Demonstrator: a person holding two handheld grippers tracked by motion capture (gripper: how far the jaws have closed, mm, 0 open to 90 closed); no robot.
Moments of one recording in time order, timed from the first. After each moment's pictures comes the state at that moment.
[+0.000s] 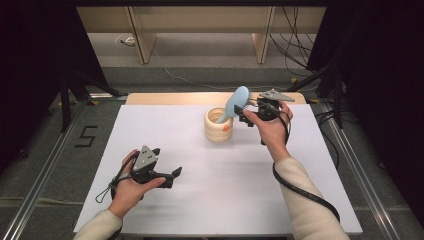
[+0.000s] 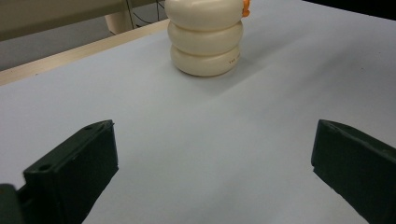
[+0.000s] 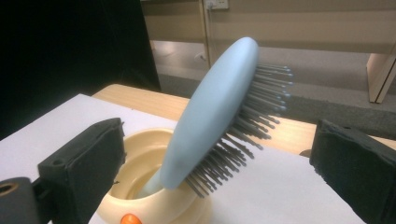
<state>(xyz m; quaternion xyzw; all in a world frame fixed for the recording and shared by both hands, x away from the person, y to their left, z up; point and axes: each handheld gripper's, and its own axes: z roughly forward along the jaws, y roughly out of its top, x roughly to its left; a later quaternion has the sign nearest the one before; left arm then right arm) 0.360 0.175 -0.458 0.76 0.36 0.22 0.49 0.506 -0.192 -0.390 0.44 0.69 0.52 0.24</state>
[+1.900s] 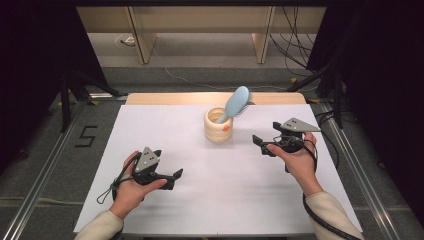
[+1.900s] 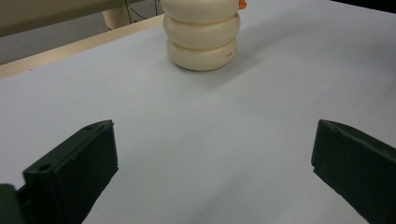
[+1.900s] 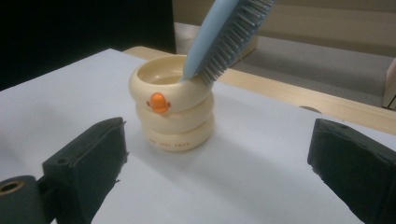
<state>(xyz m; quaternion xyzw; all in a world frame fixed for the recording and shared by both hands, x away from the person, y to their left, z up) 0.358 0.171 -0.461 0.77 0.36 0.22 0.48 0.428 -0.248 -0.415 0.38 0.73 0.51 0.23</state>
